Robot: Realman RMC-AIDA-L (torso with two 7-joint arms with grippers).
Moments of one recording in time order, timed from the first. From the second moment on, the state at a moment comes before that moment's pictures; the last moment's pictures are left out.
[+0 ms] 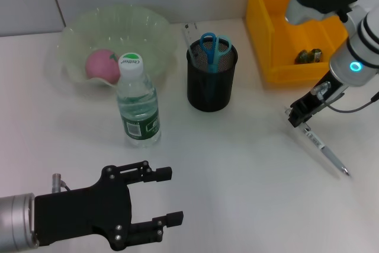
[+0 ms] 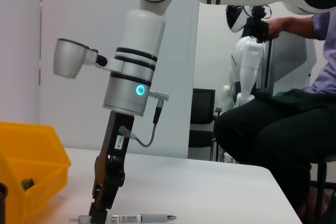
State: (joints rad) left arm -0.30 -2.06 1.27 0.61 1.50 1.65 -0.98; right arm 0.86 2.05 -1.09 -0.86 -2.85 -1.43 2.67
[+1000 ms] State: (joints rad) left arm -0.30 -2.06 1.27 0.61 1.50 1.68 -0.98; right arm 0.63 2.08 -0.98 -1.42 -2.20 -1.29 2.36
